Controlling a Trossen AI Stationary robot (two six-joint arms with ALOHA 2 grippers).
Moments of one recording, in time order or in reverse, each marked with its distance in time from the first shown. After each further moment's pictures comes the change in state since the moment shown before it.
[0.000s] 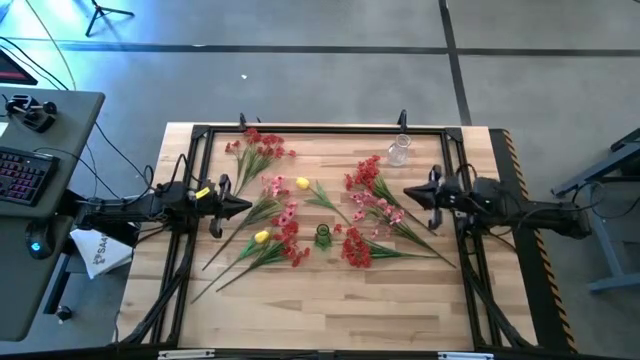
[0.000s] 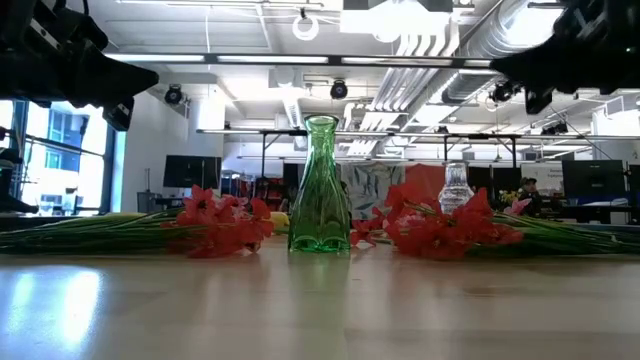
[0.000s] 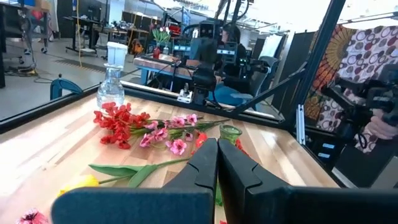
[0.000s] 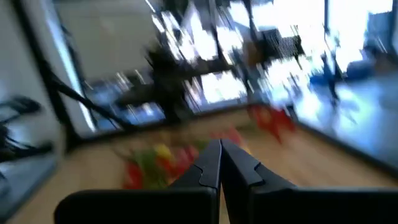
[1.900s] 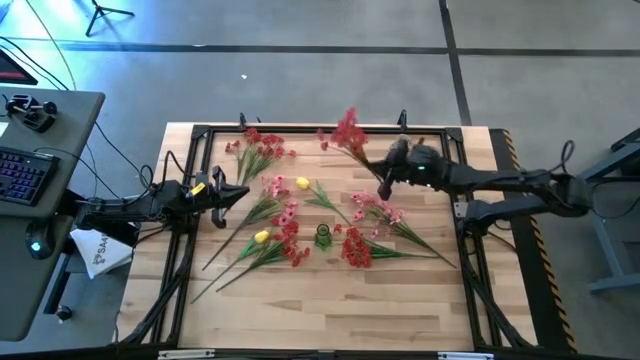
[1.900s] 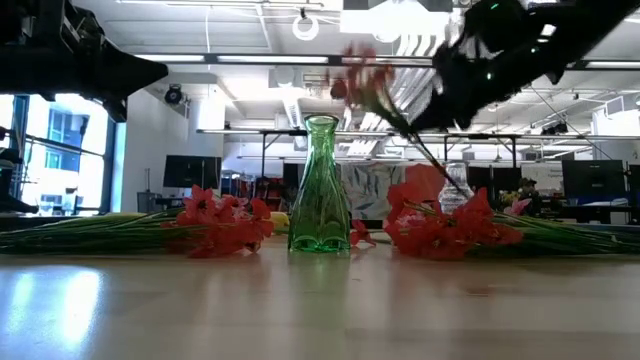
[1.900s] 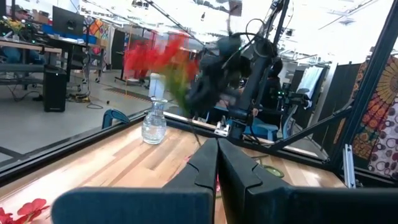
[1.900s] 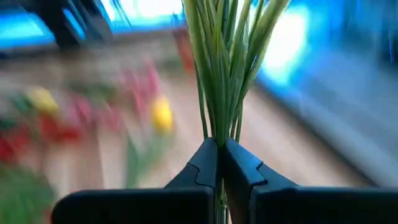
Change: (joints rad) left arm 0.000 0.000 0.000 0.098 -0.182 0.026; right arm -0.253 0.905 0.367 0.243 -0.032 -0.182
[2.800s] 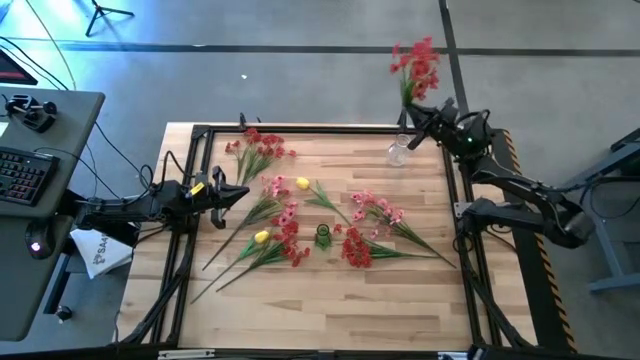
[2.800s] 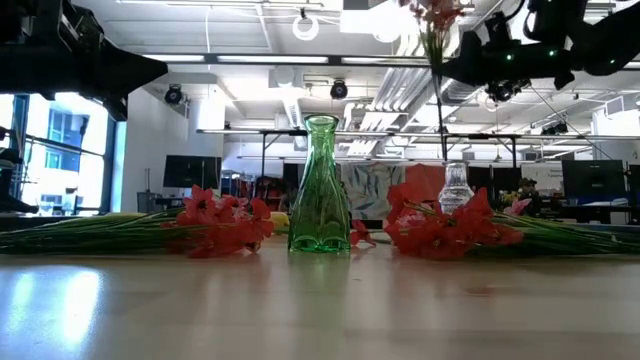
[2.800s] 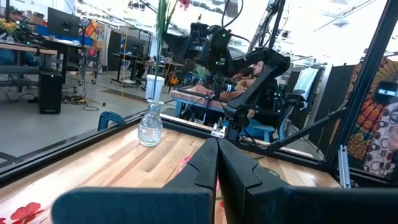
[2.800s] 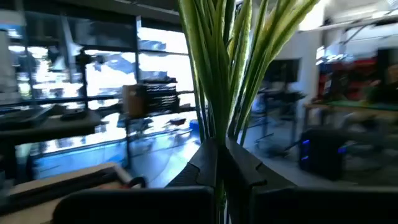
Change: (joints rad) left arm 0.000 0.000 0.000 0.010 -0.002 0.001; right arm -0.531 -0.129 -0.051 0.442 -0.290 0.052
